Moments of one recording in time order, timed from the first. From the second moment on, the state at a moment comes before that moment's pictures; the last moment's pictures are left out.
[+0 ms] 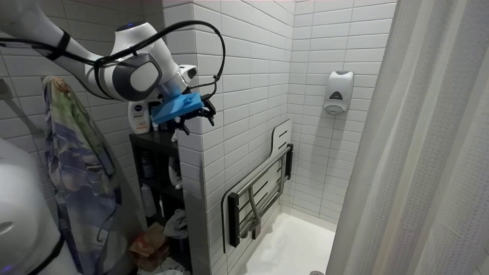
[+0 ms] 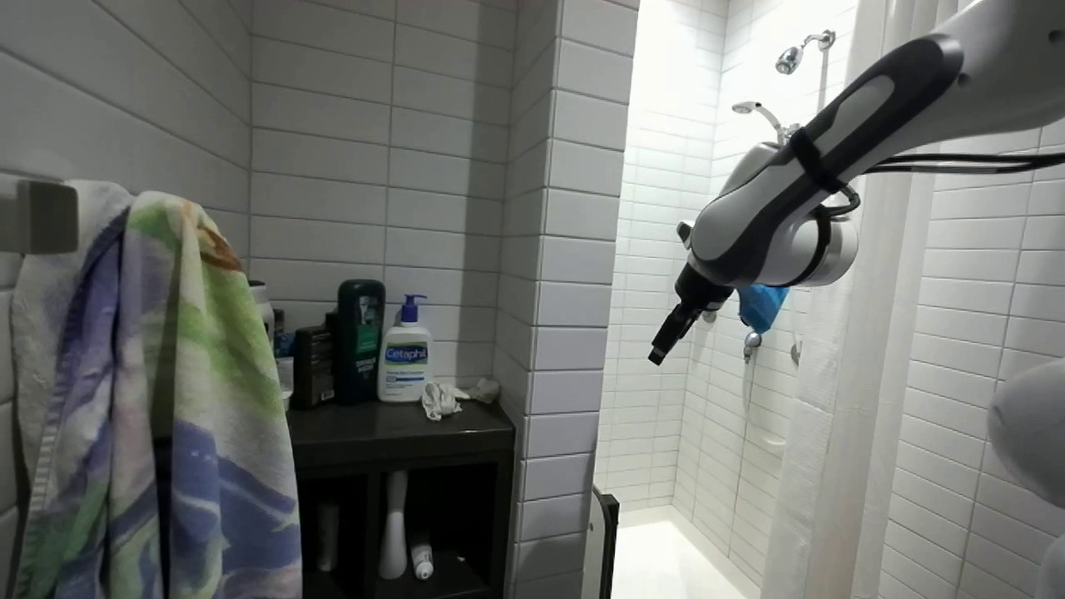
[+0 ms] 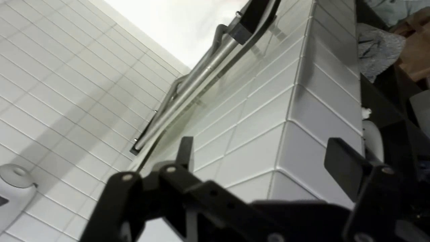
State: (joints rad) arm -0.41 -0.54 0.49 -2.77 0.31 2.85 -0.67
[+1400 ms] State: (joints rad) arm -0.95 -0.73 0.60 -2.77 -0.38 2.71 -0.04
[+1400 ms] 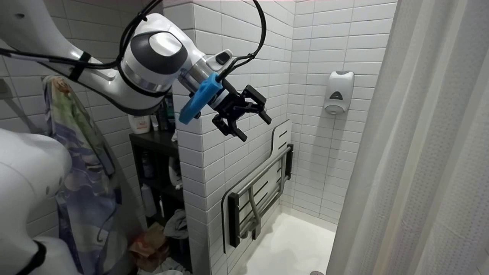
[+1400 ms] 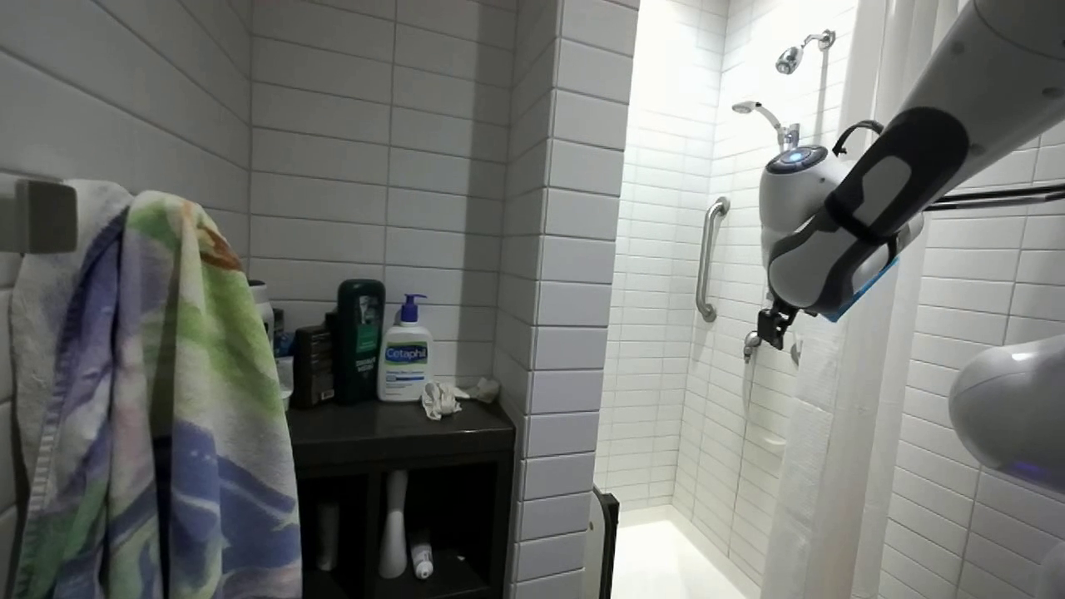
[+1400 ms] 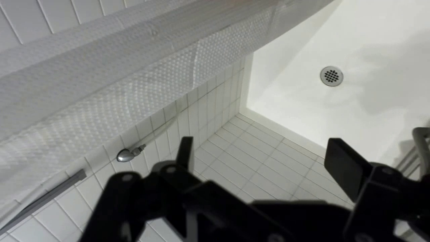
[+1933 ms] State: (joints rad) arm -0.92 -0.71 0.55 -2.77 -0.53 2.70 0.07
